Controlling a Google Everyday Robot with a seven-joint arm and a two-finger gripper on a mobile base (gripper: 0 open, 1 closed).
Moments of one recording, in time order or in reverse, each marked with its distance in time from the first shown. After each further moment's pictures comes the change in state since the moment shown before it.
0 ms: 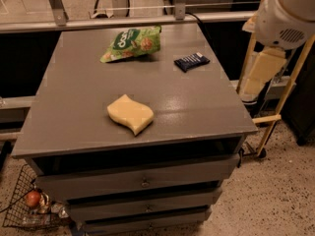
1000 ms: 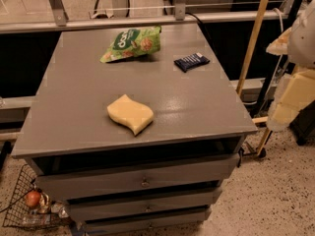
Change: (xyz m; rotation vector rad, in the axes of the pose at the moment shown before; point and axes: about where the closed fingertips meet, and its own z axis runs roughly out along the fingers) arm 0.031 0.066 -0.029 -0.111 0.008 0.077
